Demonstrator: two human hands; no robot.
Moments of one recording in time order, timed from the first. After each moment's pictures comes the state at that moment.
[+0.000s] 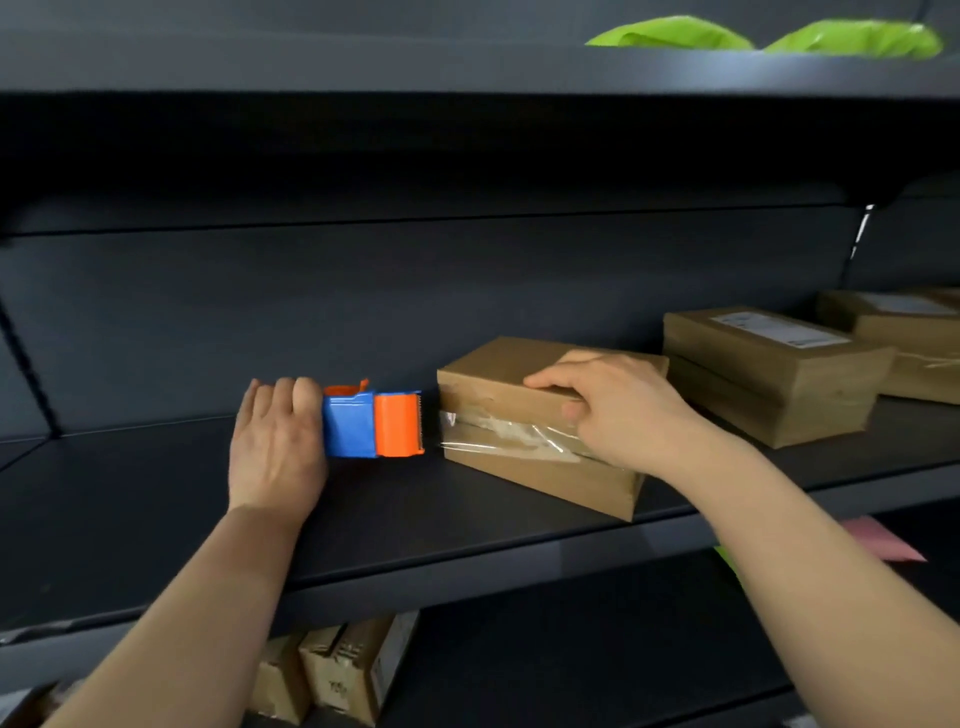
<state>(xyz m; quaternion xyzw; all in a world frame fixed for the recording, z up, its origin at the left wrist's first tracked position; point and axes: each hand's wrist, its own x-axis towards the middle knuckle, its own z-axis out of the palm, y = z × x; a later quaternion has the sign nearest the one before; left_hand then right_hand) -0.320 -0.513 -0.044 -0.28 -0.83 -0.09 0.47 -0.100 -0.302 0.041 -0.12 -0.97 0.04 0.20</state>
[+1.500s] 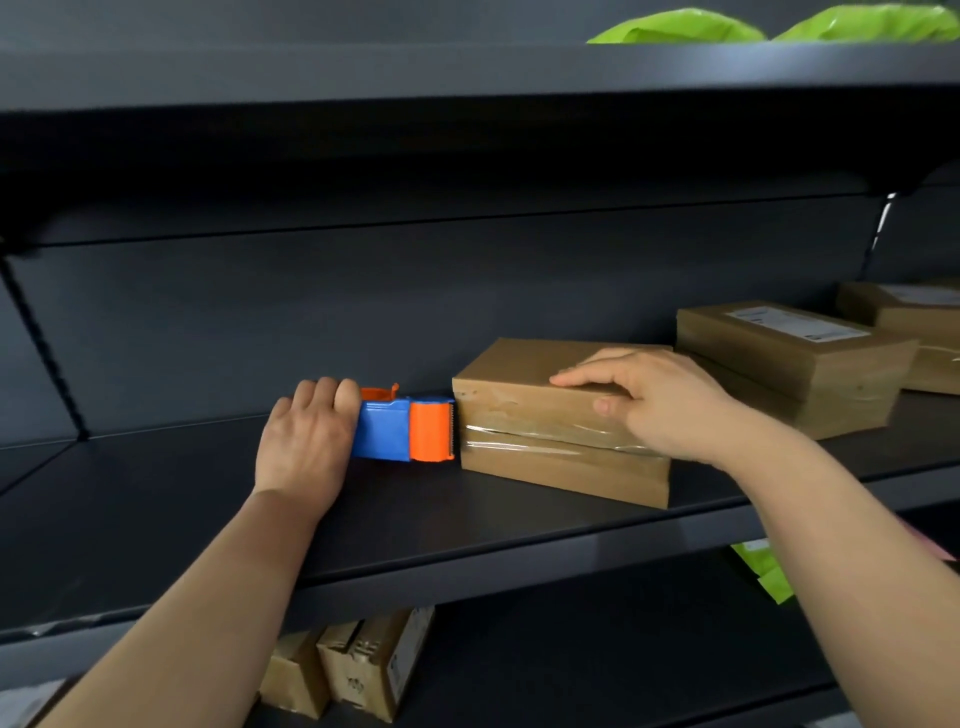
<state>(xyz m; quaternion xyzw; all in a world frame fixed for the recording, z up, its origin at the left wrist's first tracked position) -0.326 -0.508 -0.037 -0.34 -0.84 0.01 0.43 -0.092 -0.269 0.038 -0.09 -0.97 0.11 0.20</state>
